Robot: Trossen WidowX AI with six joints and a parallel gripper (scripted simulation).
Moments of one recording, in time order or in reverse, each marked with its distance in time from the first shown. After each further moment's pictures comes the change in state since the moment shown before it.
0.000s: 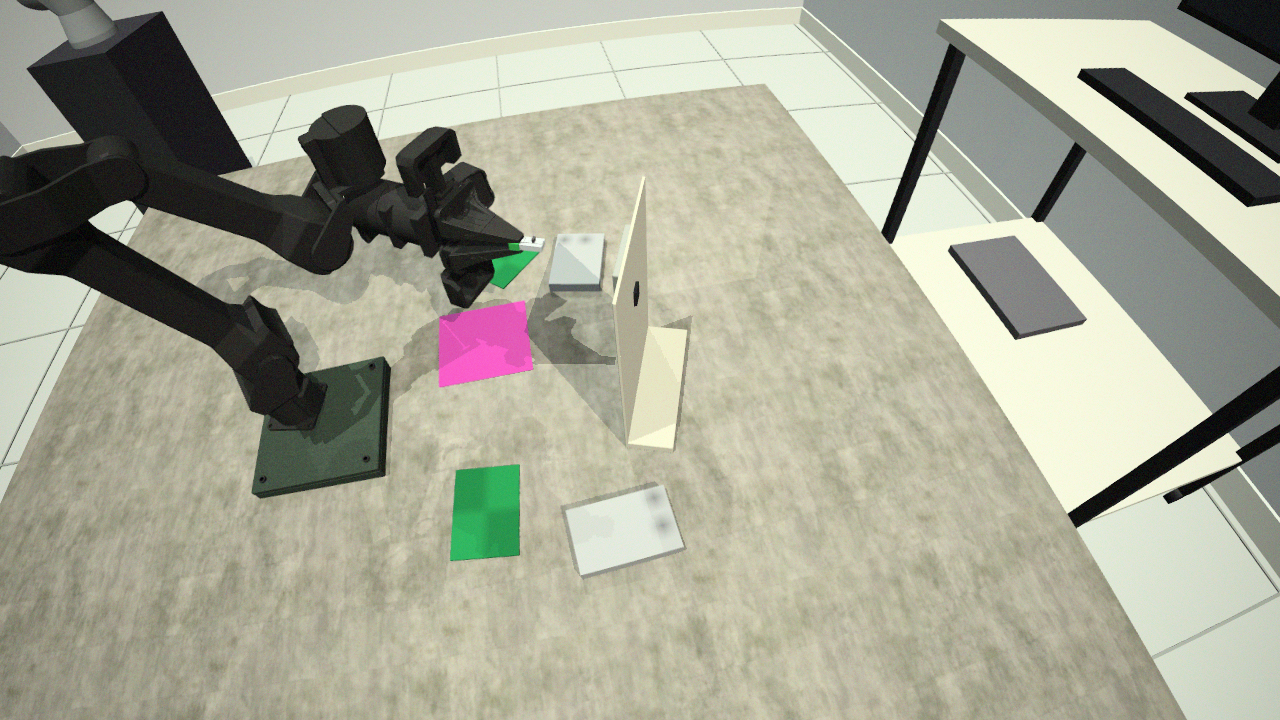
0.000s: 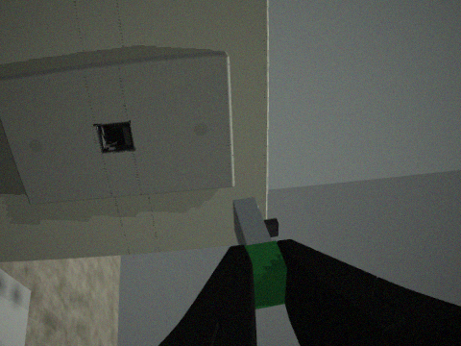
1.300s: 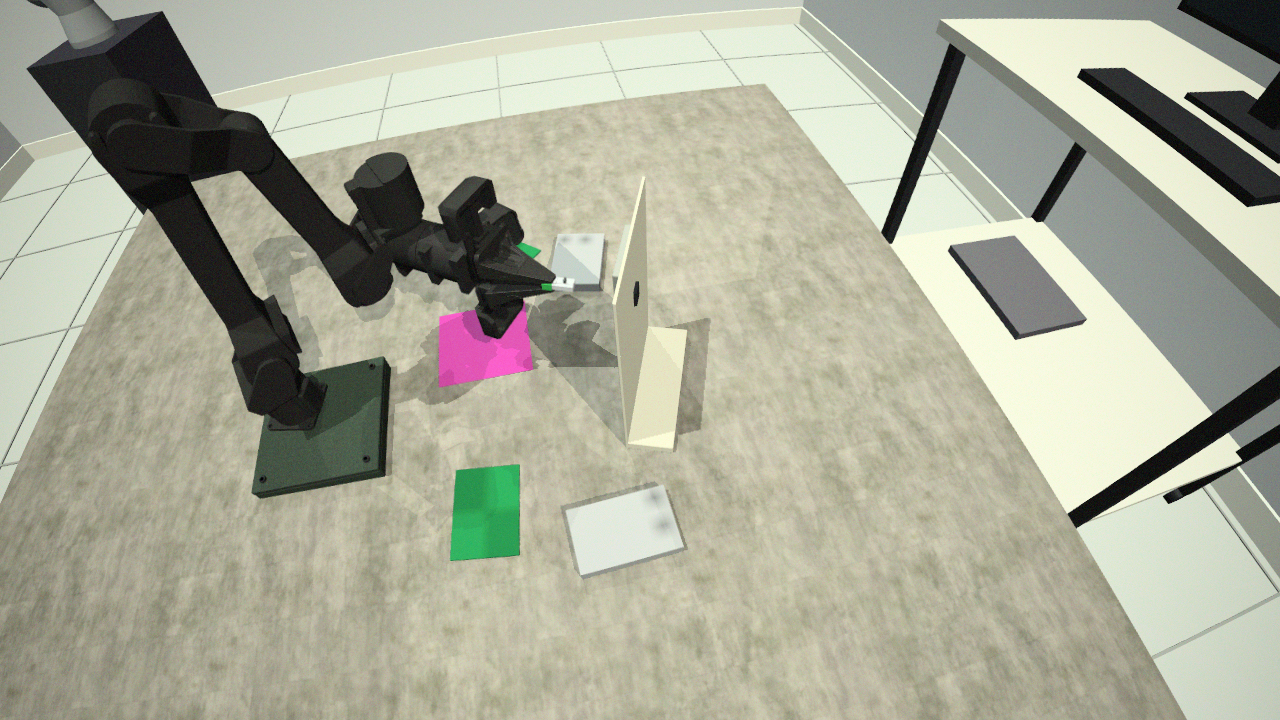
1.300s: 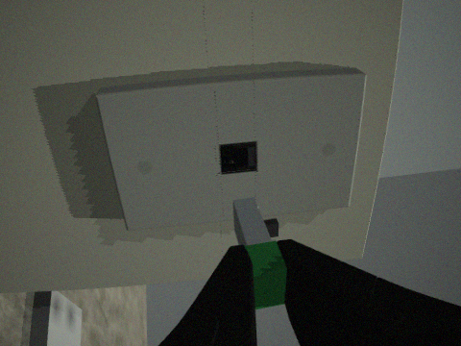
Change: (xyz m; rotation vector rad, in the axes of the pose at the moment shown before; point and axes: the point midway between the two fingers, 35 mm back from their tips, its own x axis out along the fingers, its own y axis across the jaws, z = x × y) arm 0.019 0.058 0.011 0.009 0.003 -0.005
